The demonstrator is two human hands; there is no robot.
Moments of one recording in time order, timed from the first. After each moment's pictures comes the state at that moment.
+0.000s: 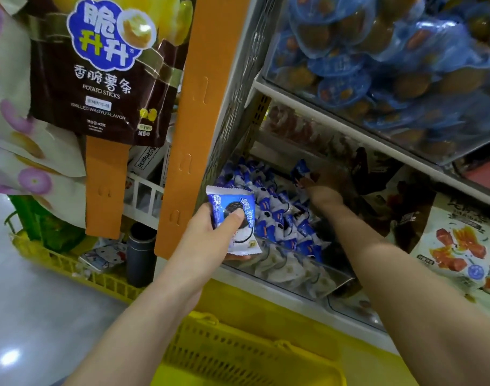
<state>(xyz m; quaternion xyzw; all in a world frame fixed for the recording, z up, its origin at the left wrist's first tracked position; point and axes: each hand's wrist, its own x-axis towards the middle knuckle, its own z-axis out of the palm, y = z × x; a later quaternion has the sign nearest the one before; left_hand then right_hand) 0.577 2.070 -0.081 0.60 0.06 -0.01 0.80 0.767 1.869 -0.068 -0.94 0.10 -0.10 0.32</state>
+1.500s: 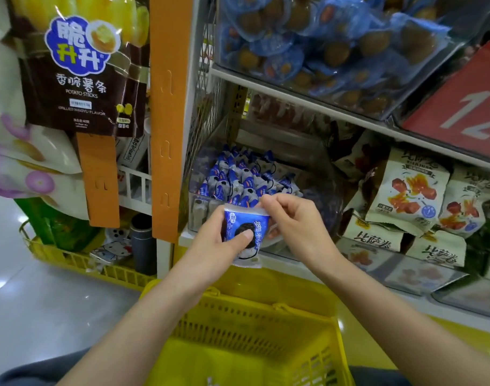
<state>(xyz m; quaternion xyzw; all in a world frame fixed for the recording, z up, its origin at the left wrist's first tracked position) 0.534 2.043 -0.089 0.68 -0.05 -0.05 0.73 0.564 1.901 -0.058 -0.84 -0.14 -0.04 0.53</state>
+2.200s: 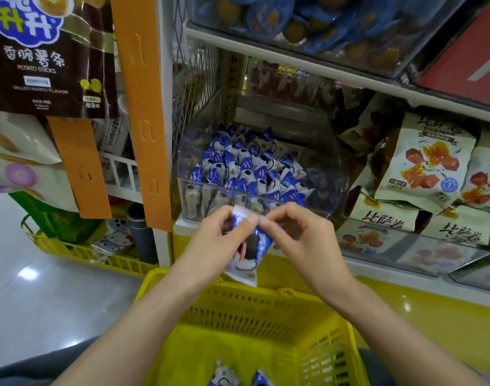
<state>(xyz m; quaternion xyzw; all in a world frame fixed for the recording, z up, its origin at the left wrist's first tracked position) 0.541 2.028 -0.106 0.72 -0.02 -0.07 0.69 0.547 1.875 -0.099 -0.86 -0.18 -0.13 0.46</state>
